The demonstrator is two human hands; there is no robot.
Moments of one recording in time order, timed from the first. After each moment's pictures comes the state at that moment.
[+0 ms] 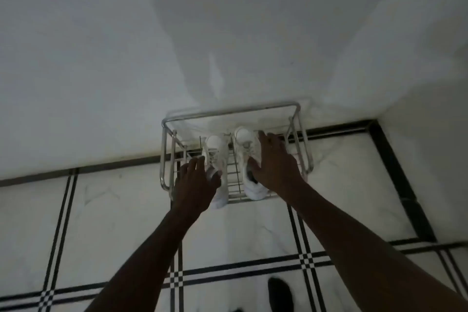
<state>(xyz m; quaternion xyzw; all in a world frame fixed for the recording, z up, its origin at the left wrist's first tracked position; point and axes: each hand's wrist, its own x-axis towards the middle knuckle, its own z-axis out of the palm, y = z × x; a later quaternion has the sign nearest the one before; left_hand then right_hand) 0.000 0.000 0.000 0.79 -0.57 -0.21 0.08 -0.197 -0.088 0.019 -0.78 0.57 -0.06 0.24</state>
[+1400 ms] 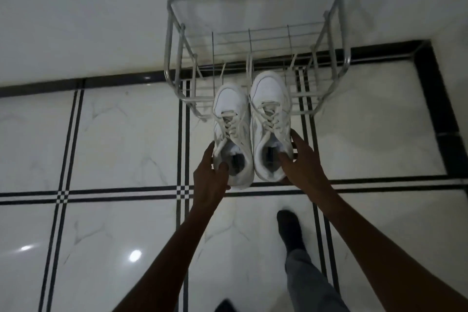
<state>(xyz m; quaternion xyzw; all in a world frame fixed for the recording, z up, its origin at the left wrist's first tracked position) -0.078 0.230 -0.116 0.80 -0.25 -0.41 0.35 -0.272 0.133 -0.117 -0.59 0.58 -0.19 0.53</state>
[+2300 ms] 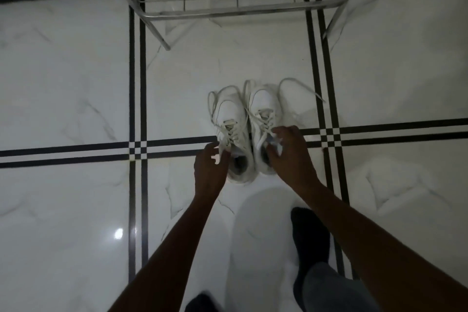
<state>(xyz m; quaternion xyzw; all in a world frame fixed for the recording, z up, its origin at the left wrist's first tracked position) -0.140 0.322 -0.438 0.84 -0.26 -0.38 0.28 -0.316 0.236 -0.419 -0.69 0.60 -0.12 0.38</state>
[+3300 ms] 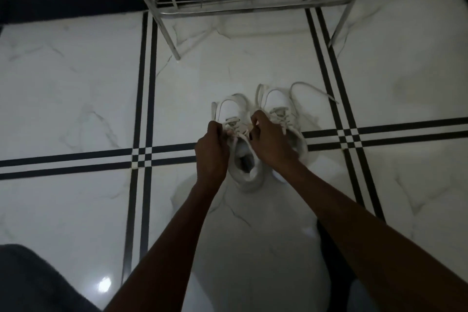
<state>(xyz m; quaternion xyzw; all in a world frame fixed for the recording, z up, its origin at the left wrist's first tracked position) -0.094 0.311 -0.489 0.79 -0.48 -0.19 0.34 -0.229 0.243 -0.461 -0.75 0.54 -0.18 0.33</state>
